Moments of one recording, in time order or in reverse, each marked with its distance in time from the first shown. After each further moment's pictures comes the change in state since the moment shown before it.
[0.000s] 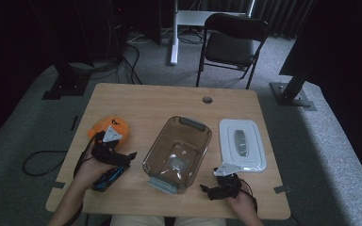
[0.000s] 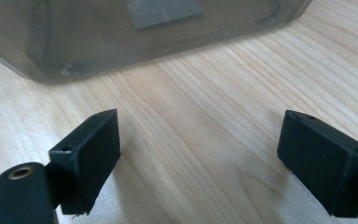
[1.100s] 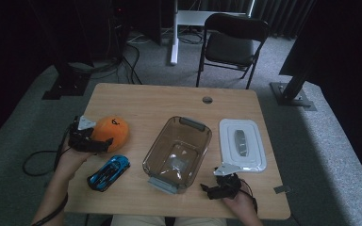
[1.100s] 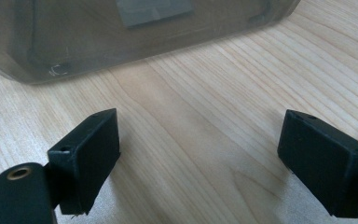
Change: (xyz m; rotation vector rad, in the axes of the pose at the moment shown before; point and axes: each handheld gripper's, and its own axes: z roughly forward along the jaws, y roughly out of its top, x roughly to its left) left arm 0.080 -0.021 -0.005 -0.014 0.173 -0.135; right arm 0.001 0.000 0.001 0.006 -0.034 0.008
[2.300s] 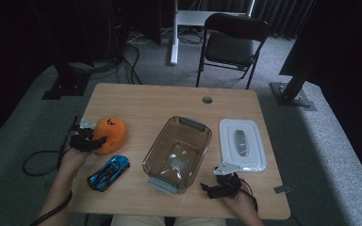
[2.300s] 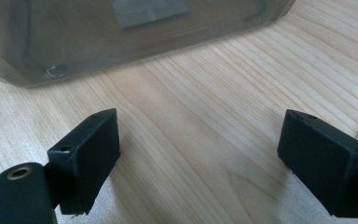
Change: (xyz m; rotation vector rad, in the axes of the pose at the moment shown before) left arm 0.014 -0.015 0.025 0.100 0.009 -0.083; right arm -0.001 0.001 0.001 0.000 -0.008 0.009
